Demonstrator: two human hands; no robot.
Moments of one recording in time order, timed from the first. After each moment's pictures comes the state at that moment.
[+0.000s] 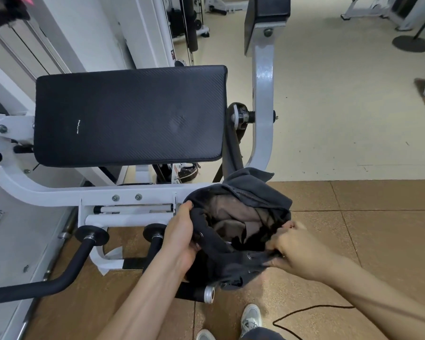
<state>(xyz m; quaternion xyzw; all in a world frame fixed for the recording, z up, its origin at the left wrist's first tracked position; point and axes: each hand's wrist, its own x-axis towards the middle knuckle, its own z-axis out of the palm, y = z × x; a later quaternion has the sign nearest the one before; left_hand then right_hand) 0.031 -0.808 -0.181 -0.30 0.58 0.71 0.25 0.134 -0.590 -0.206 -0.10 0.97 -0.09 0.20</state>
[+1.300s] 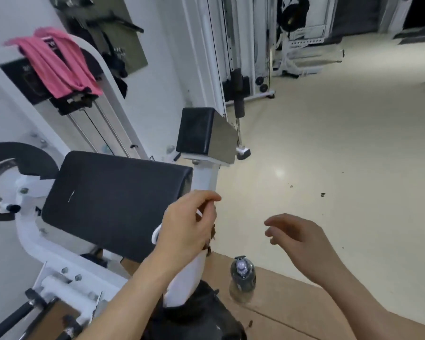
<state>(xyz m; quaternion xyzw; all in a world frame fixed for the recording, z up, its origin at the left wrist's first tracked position) -0.107 -0.474 -0.051 0.13 0.91 0.36 -0.17 -0.086 -0.256 -0.104 0.02 0.82 -0.58 0.02</state>
